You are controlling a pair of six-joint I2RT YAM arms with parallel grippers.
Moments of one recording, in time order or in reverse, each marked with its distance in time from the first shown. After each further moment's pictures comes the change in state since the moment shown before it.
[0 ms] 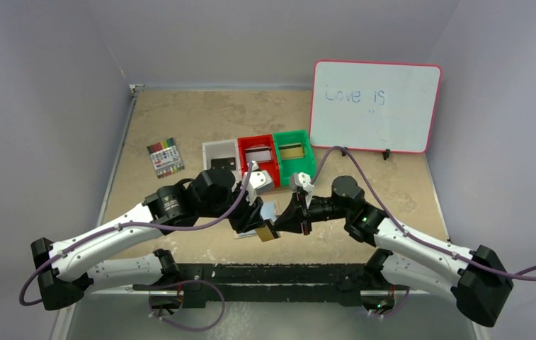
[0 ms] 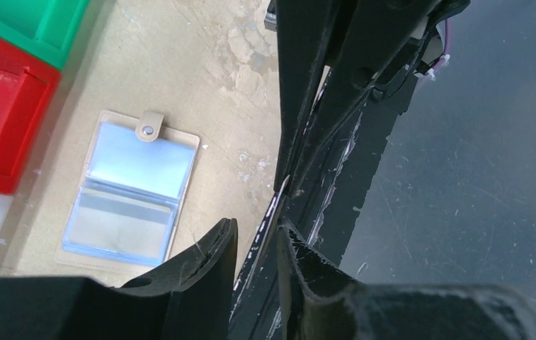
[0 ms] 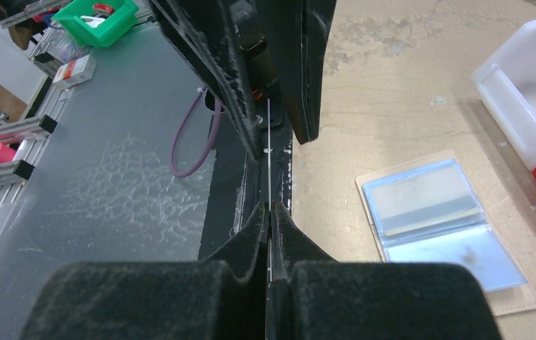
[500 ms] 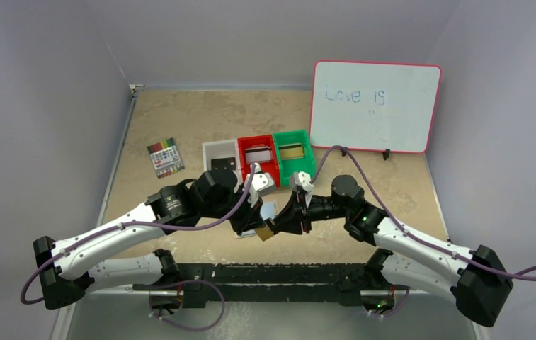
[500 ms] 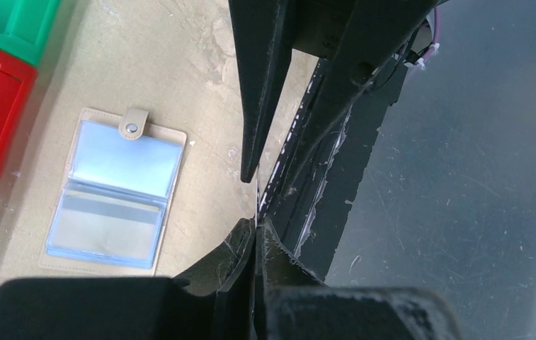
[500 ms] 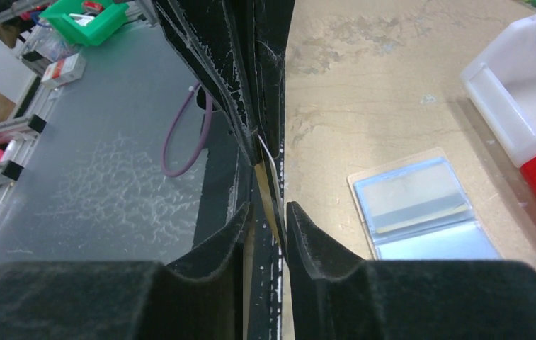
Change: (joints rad) left arm 0.000 0.017 -0.010 0.005 0.042 0.003; right arm 0.000 -0.001 0.005 -0.010 0.002 -0.022
